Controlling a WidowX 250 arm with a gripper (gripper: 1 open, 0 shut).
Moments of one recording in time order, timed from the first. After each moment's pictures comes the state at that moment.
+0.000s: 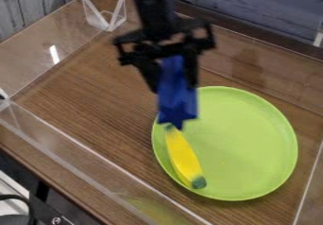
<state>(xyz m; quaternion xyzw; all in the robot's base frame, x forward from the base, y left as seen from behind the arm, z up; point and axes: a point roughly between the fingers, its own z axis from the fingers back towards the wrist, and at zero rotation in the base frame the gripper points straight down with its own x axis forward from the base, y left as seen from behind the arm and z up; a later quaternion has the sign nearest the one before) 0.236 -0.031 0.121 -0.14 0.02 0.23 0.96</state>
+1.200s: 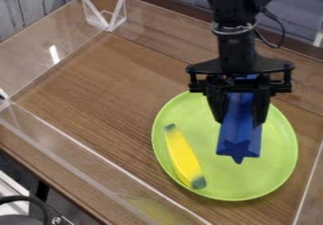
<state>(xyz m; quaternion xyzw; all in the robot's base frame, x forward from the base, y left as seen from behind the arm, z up) 0.257 -0.085 0.095 -0.13 0.02 0.16 0.98</state>
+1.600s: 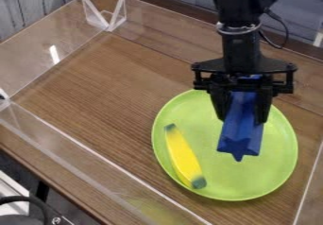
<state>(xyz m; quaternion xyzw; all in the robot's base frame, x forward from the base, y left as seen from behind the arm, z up) 0.264 -0.086 0.090 -0.12 0.02 0.13 0.98</state>
